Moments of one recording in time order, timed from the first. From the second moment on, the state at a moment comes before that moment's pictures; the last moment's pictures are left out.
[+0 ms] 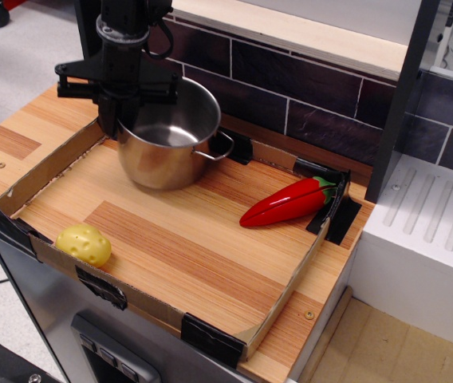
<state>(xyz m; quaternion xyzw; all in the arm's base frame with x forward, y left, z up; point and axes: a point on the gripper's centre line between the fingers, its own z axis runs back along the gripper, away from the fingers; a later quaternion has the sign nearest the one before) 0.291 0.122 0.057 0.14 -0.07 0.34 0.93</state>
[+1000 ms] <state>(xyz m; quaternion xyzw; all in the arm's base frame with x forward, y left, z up) 0.259 0.112 0.069 0.30 -0.38 0.27 0.84</state>
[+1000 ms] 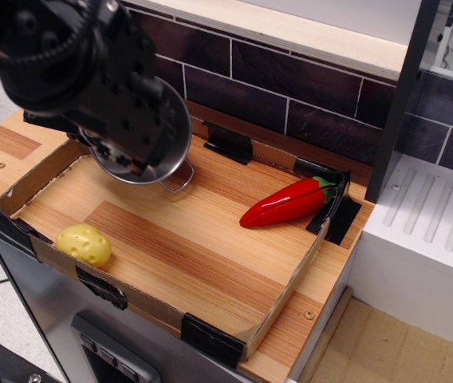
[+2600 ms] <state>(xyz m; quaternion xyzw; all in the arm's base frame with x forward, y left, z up) 0.210 0.036 0.106 0.14 -0.05 0.30 0.94</state>
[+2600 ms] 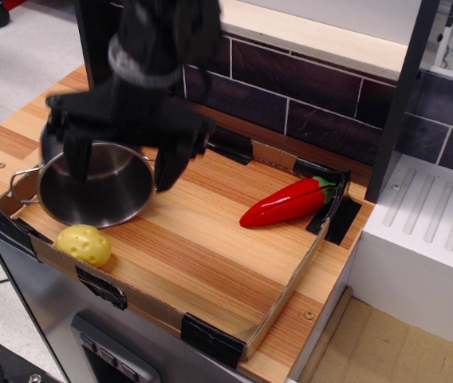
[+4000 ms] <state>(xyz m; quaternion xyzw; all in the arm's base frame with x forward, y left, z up) 0.210 0.049 0.142 0.08 -0.03 0.30 0.95</state>
